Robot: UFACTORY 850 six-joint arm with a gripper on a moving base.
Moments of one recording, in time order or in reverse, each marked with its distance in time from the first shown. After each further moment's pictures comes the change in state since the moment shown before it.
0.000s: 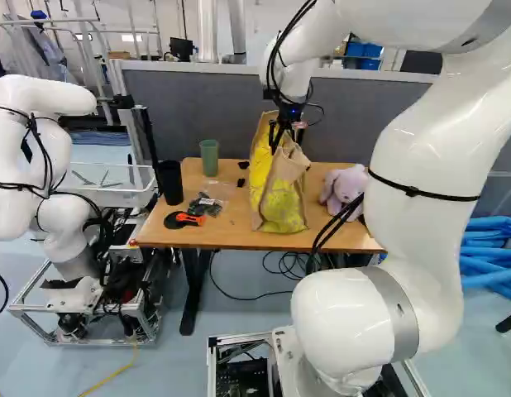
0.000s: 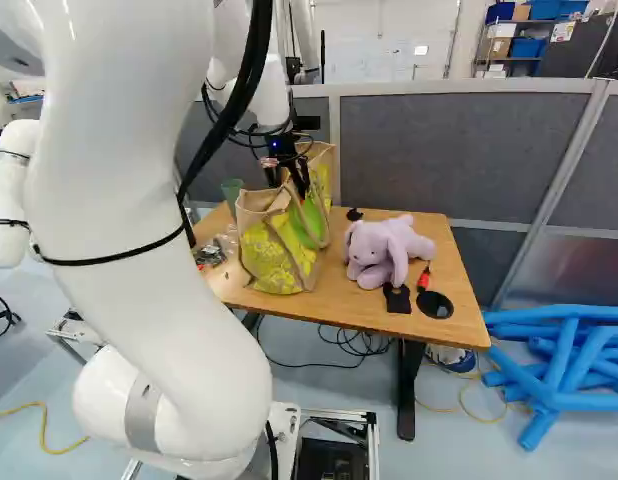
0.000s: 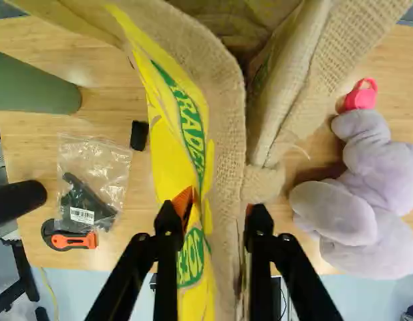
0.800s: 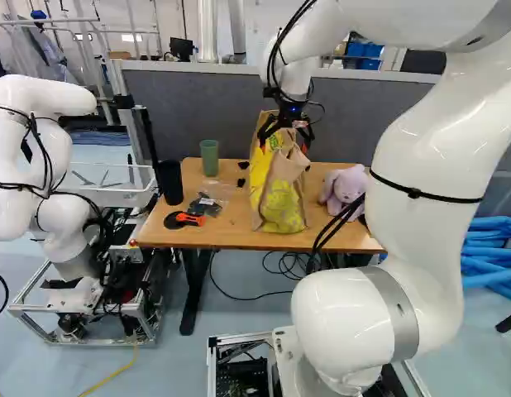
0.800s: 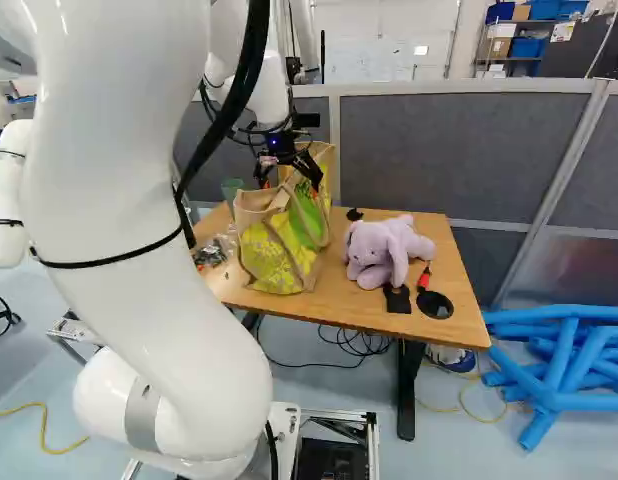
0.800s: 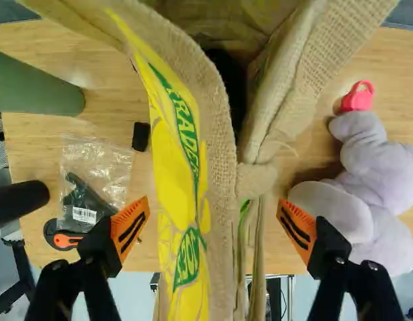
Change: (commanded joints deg) arm 0.0 1.4 0.1 0.0 0.0 0.0
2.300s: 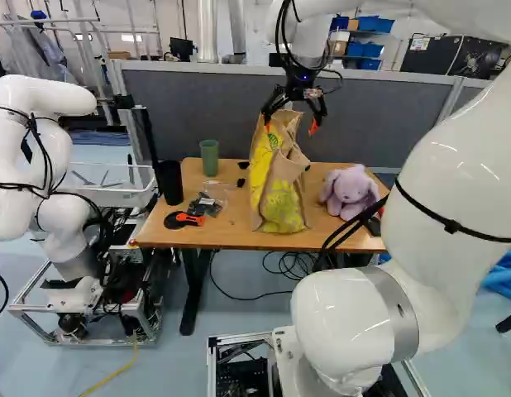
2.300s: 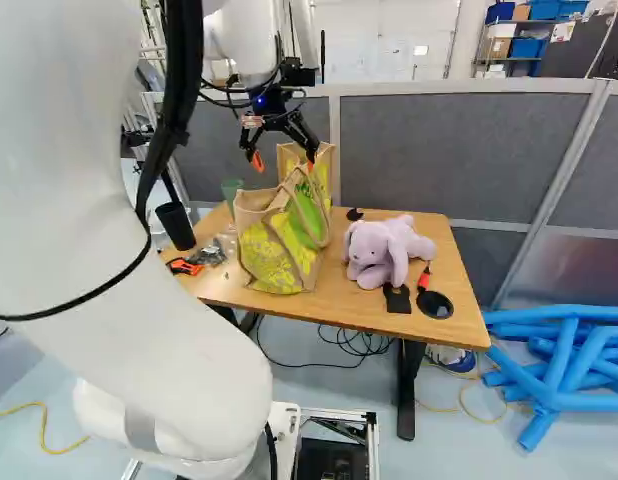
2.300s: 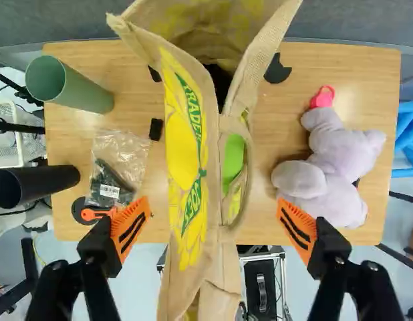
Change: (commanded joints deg) arm 0.0 10.2 -2.0 0.0 -9.8 0.0
